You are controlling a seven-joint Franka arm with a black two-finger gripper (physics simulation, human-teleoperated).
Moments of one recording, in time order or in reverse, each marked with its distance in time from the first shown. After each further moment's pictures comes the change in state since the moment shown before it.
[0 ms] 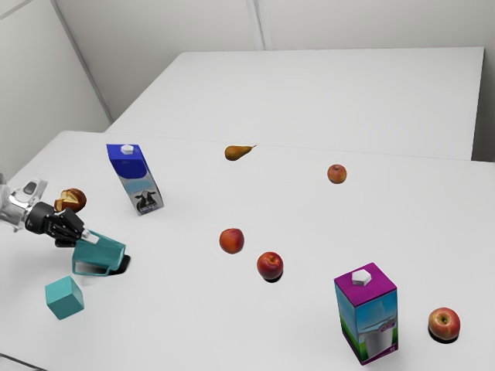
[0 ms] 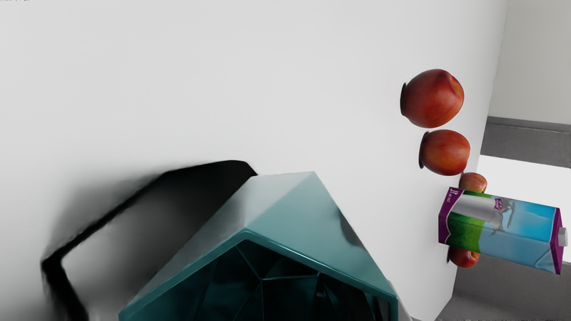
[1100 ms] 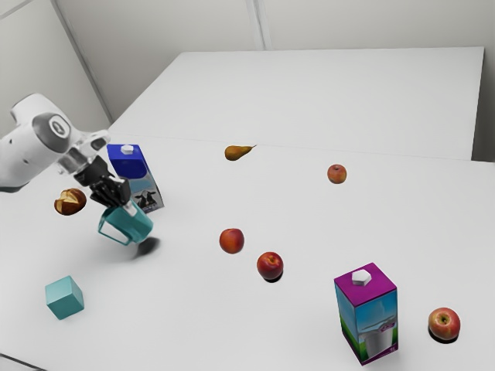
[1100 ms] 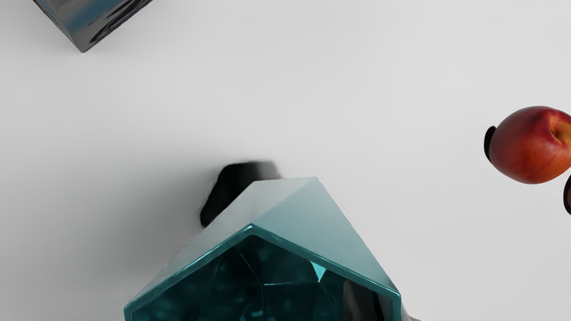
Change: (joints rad) arm -0.449 -0.278 -0.006 -0.086 0.399 0.496 -0.417
